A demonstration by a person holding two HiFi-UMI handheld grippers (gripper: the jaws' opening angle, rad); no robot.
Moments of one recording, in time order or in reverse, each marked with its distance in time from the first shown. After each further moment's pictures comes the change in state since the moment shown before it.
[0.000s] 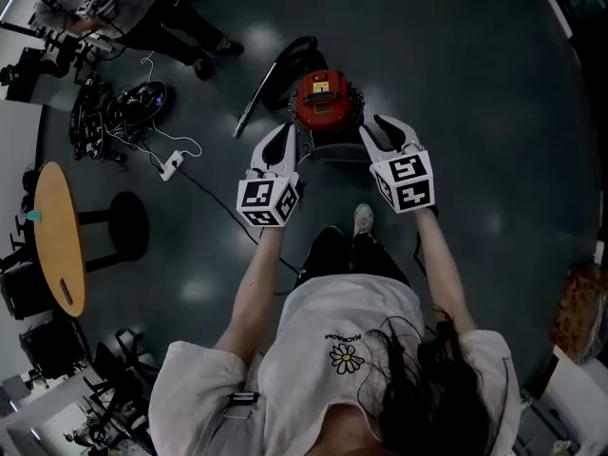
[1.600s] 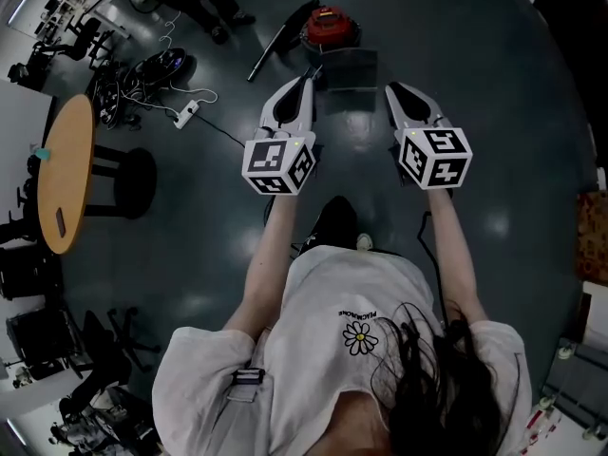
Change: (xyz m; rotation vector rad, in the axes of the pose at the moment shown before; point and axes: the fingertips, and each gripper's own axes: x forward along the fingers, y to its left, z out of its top) left arm -0.468 -0.181 0.021 0.076 -0.229 -0.134; right arm -0.395 0.316 -0.085 0.142 -0.305 -0.137
